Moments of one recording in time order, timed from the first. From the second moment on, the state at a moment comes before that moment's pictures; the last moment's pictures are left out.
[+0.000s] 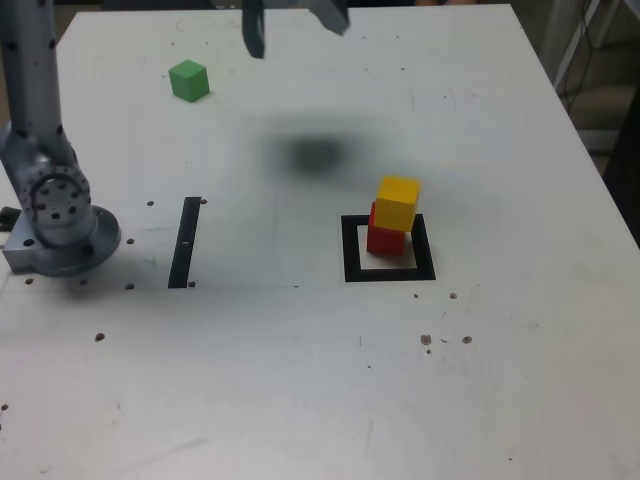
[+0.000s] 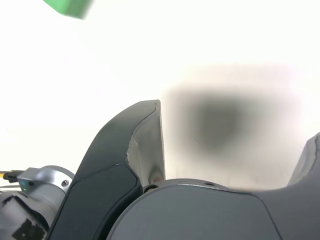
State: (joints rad) arm 0.59 1.81 -1.56 1.34 0.24 0.49
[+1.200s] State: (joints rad) arm 1.10 2.00 -1.53 1.33 0.28 0.51
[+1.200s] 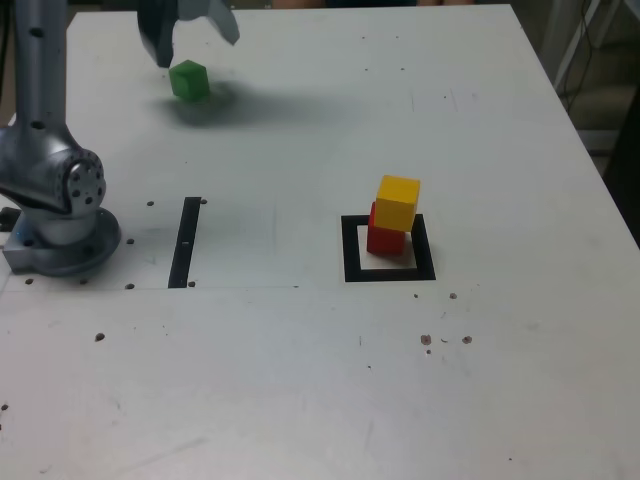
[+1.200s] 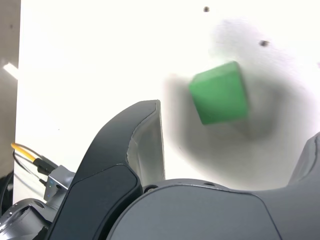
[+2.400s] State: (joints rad) arm 1.18 2.12 -1.48 1.19 0.22 0.50
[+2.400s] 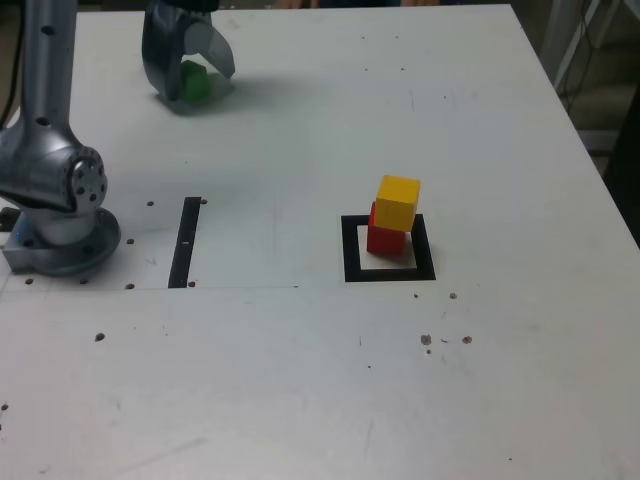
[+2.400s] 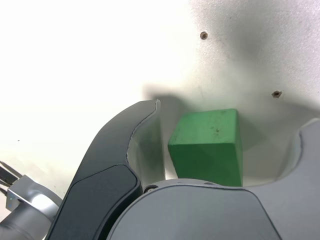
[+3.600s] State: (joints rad) arm 1.19 2.11 -1.49 1.17 0.19 0.50
